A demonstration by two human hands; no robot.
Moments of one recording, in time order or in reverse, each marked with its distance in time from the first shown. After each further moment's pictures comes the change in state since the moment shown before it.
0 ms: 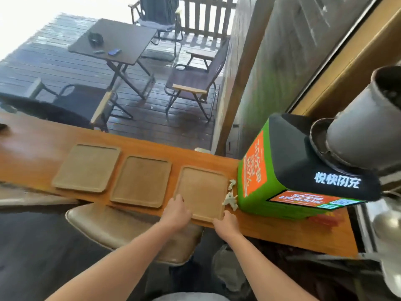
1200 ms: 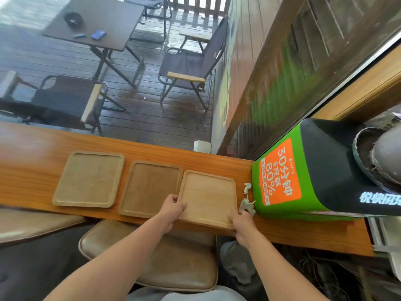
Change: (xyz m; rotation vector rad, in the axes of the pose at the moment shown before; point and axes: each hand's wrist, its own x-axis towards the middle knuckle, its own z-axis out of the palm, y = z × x) left_hand 0.087 -0.056 -0.052 -0.648 -0.171 -0.293; right_hand 0.037 -0.038 0.022 0.810 -0.018 0.366
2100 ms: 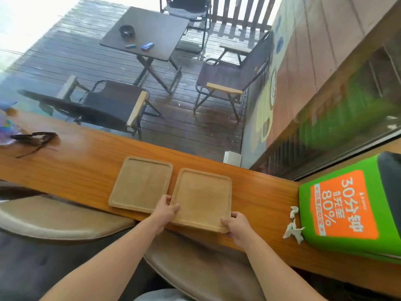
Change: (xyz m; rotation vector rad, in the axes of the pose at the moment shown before) left_hand 0.008 -0.003 -0.174 -0.015 0.111 0.067; right_hand -0.024 -0.021 0.163 -0.215 -0.173 -0.014
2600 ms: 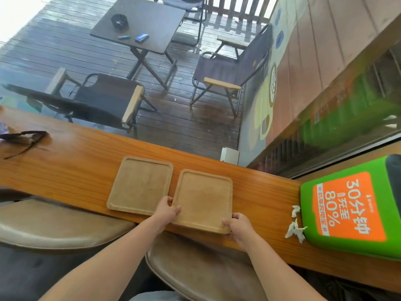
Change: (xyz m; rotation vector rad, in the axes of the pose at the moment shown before) left_hand 0.023 0.001 -0.007 0.101 -0.040 -0.086; right_hand 0.009 0.001 0.007 -0.022 0.054 0.062
